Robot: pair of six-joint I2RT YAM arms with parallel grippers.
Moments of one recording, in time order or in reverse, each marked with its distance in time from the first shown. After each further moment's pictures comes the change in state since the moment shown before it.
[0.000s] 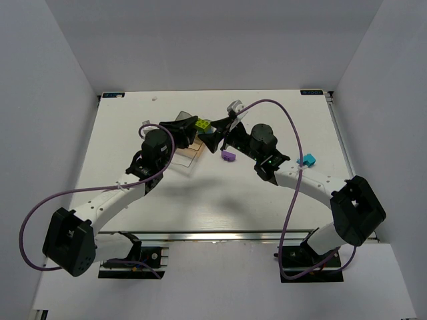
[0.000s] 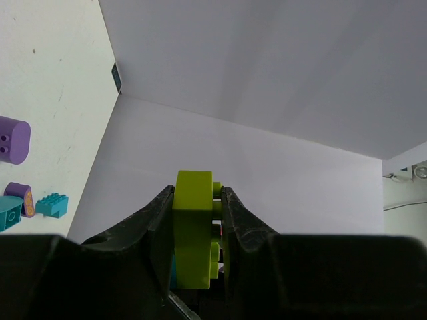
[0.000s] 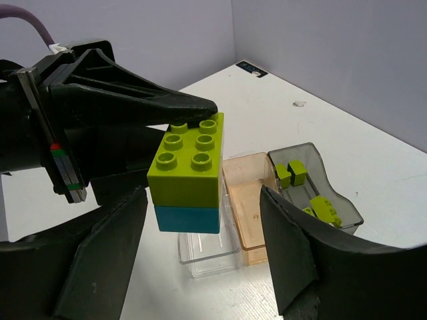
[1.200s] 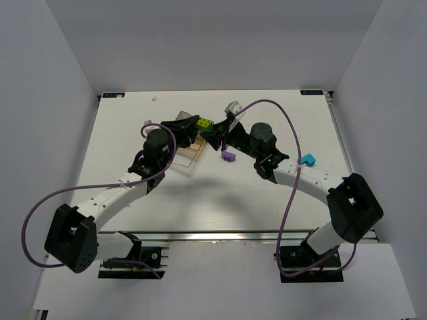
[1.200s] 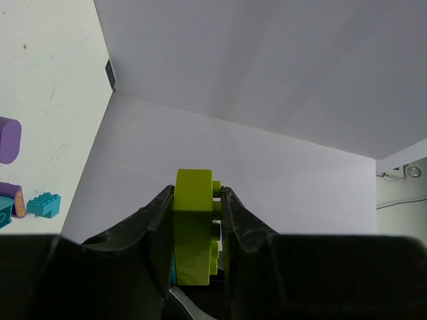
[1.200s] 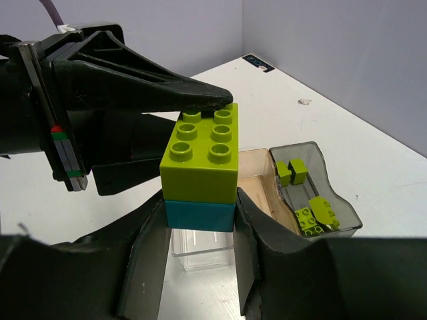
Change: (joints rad) left arm 0.000 0.030 0.000 0.045 0.002 -0.021; right arm -0.015 0.027 0.005 0.003 -0.074 -0.043
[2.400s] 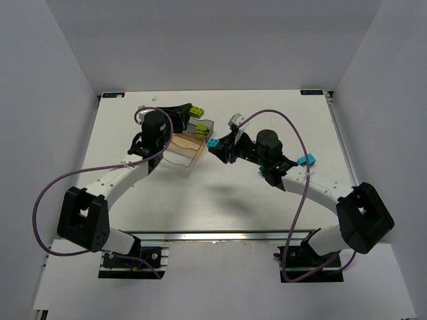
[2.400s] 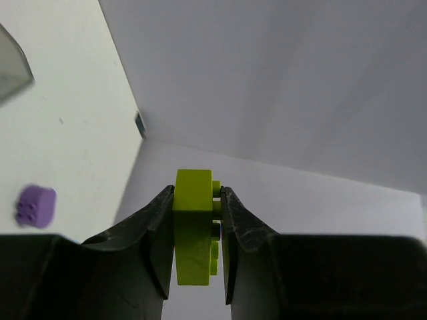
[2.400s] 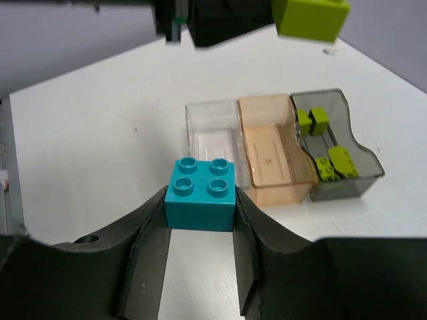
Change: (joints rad) left arm 0.112 0.144 0.143 -0.051 0.042 0.111; right arm -0.021 -0.091 -0.127 -0.084 -0.084 -0.048
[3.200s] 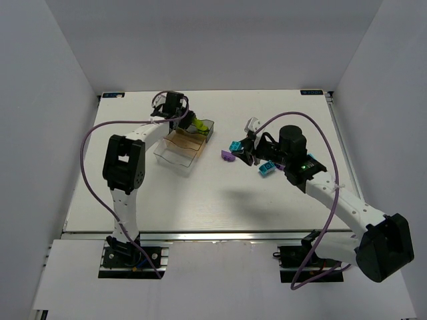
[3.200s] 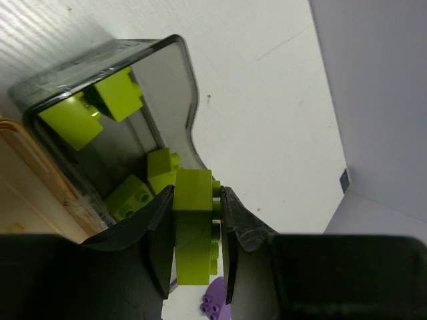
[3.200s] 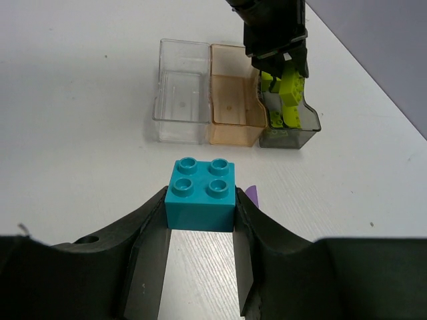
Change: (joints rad) left arm 0.113 0.700 0.670 -0.527 0.029 0.439; right arm -0.162 -0.257 0.007 -0.456 -0.161 -0.339
